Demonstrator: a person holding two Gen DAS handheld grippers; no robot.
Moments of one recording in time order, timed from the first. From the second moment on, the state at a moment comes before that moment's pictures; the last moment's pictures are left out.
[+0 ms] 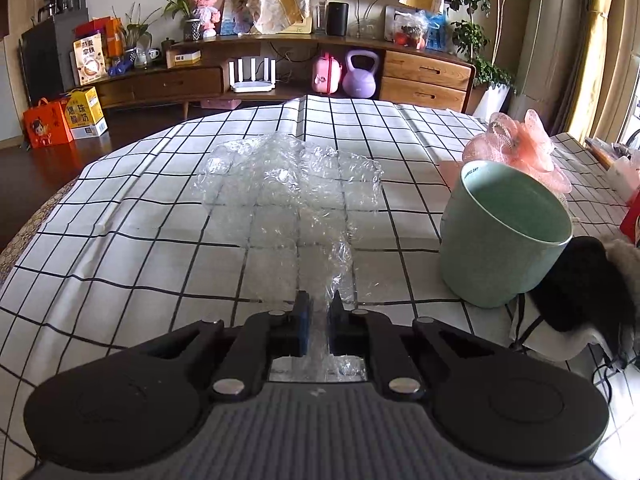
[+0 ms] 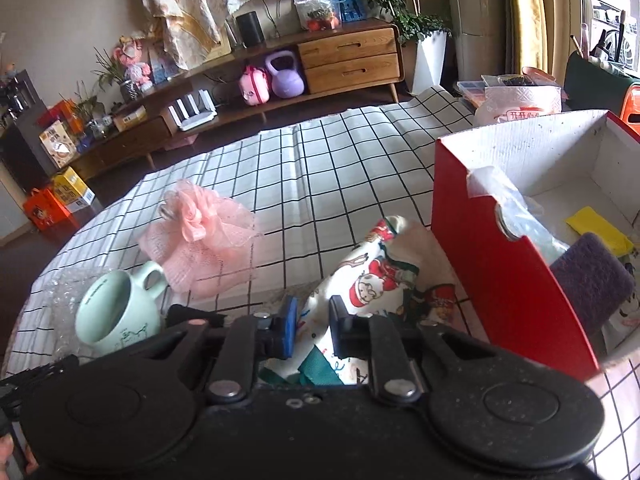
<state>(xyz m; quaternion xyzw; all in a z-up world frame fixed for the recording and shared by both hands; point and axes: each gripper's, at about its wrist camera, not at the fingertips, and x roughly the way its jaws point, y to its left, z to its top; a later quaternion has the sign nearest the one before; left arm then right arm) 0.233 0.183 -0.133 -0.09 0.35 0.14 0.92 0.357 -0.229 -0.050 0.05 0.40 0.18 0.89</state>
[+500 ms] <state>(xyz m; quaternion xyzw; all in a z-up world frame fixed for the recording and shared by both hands) 0.193 0.173 -0.097 -0.12 0.33 0.12 0.93 0.293 -0.271 -0.017 0.06 0.37 0.23 0.90</state>
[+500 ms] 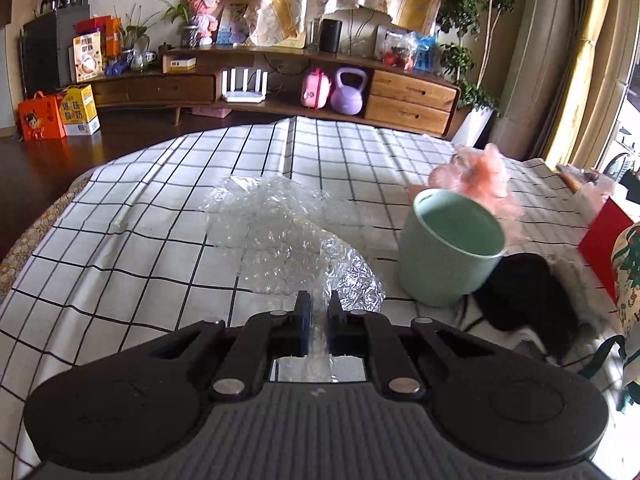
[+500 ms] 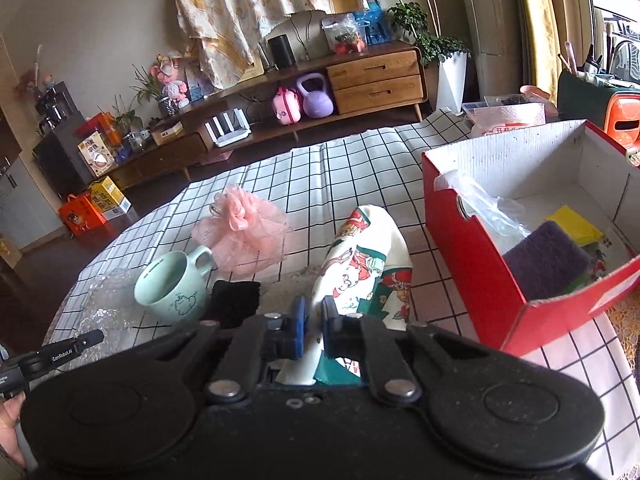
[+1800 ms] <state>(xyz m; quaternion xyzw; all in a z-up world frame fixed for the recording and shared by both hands) 0.219 -0.047 0.028 -0.04 0.26 -0.11 0.96 0.277 -0.396 0.079 0.04 0.25 0.21 0.94</state>
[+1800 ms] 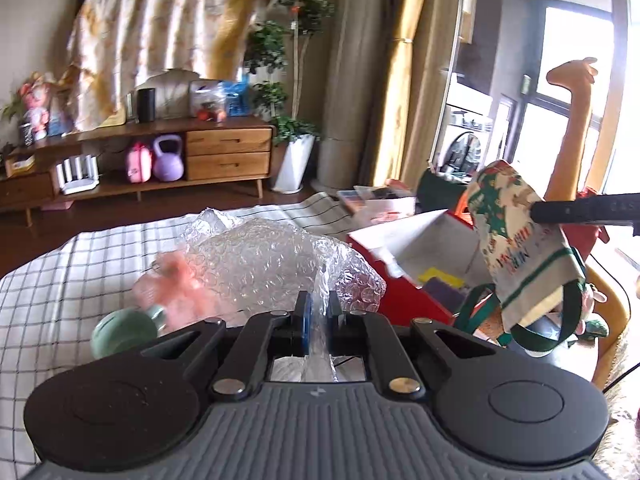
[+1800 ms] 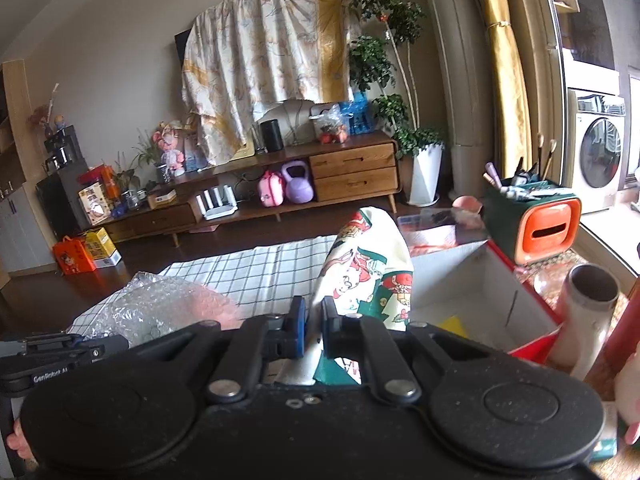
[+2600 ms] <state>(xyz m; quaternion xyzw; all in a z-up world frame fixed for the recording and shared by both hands) 0.340 -0.193 0.030 -0.01 0.26 -0.21 0.94 0.395 -0.473 0.083 0.02 0.22 0.12 0.97</state>
